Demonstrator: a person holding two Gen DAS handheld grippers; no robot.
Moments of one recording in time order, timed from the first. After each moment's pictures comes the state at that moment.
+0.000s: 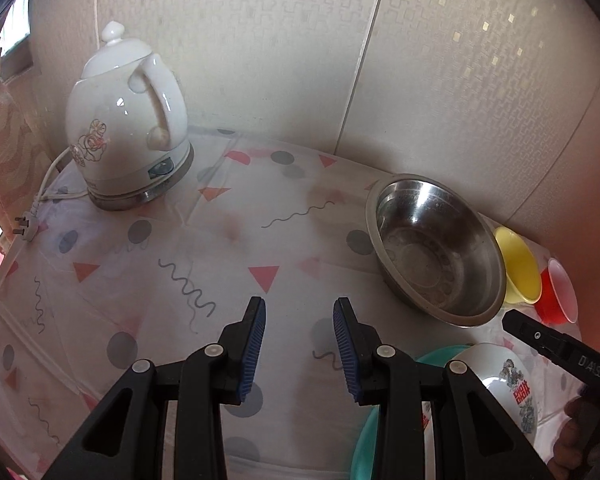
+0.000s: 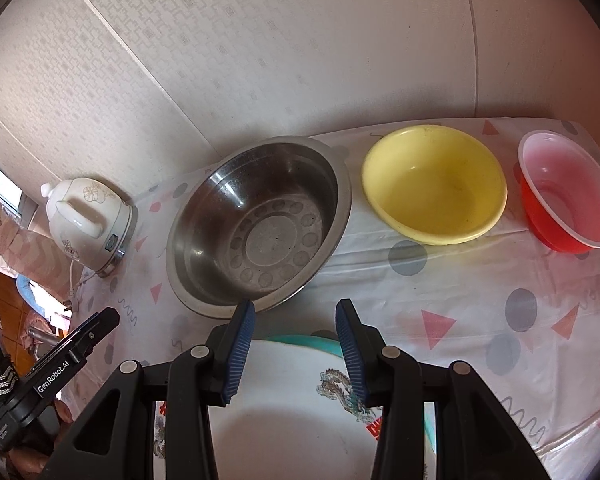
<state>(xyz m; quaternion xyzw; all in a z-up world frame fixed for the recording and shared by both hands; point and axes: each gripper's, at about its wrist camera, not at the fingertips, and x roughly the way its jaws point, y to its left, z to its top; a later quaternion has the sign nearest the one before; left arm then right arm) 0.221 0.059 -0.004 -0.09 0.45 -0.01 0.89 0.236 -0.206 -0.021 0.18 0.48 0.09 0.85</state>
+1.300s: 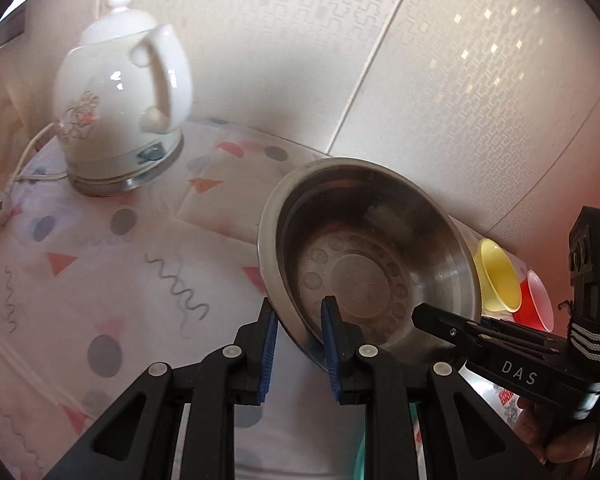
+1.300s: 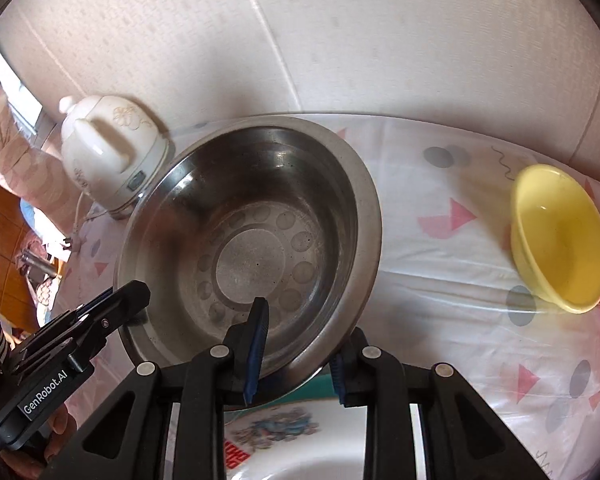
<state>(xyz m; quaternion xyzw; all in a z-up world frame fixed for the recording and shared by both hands) 0.219 0.091 -0.013 -0.14 0.45 -0.04 0.88 0.266 -0.115 -0.026 0.07 0.52 0.19 0.83</state>
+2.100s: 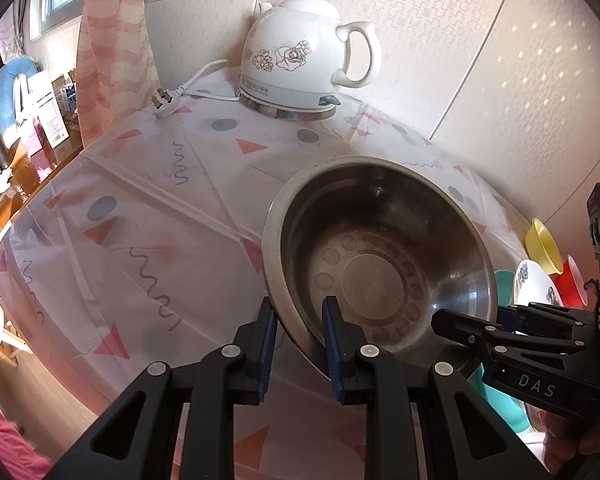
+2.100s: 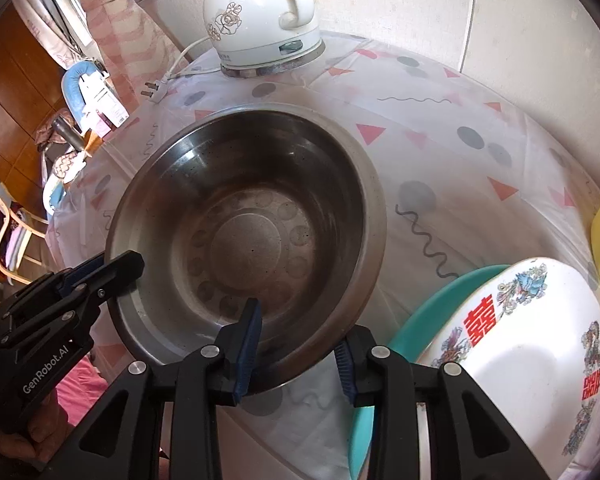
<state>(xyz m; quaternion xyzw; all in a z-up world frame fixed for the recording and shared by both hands) 0.071 0.169 -0.037 -0.16 0.45 0.07 0.88 0.162 0.002 -0.044 -0.09 0.55 0.27 0.79</state>
